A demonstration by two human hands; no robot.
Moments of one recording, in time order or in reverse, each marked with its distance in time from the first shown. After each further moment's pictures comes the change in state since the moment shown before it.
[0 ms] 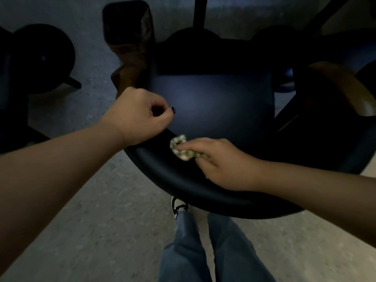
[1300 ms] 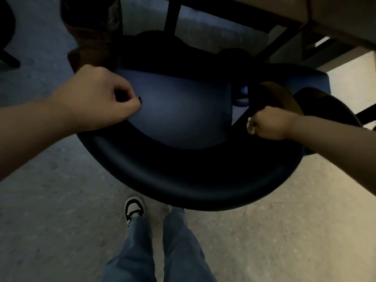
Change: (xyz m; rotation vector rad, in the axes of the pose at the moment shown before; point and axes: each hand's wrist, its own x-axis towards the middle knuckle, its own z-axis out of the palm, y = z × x) left_hand -0.001 -0.005 0.004 -0.066 0.123 0.044; right_hand -0.036 0.100 -0.149 -0.964 -0.362 0.599
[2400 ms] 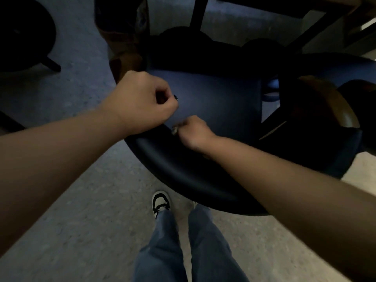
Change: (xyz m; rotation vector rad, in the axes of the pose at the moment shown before) left_hand 0.002 0.001 0.000 -0.009 0.056 -0.013; right_hand 0.041 -0.226 -0.032 1.107 0.124 -0.014
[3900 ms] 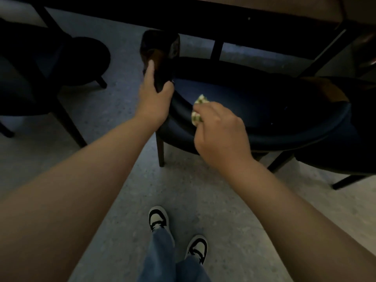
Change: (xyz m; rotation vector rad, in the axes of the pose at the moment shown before) left_hand -0.099 0.020 0.049 -0.530 0.387 -0.407; right_hand -0.160 0.046 0.028 -0.389 0.734 -0.720
